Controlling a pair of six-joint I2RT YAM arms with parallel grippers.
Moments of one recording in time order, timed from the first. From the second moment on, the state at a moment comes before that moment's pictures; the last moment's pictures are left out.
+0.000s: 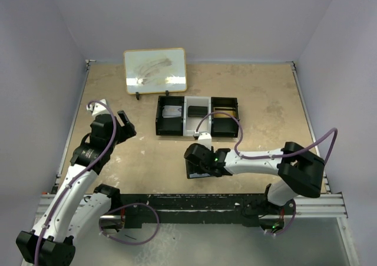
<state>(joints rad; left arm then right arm) -0.28 0.74 0.72 -0.59 -0.30 -0.58 1.16 1.55 0.80 -0.35 0.39 0.93</state>
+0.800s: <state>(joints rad) -0.28 0.77 0.70 -0.53 -0.12 -0.58 1.07 1.46 0.65 -0.09 0.24 0.92</state>
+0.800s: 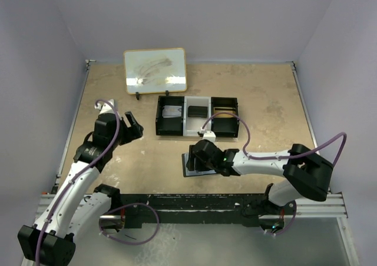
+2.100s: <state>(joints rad) -0.28 0.78 0.69 -0.50 -0.02 -0.57 1.00 1.50 0.68 -0.05 0.14 0.88</state>
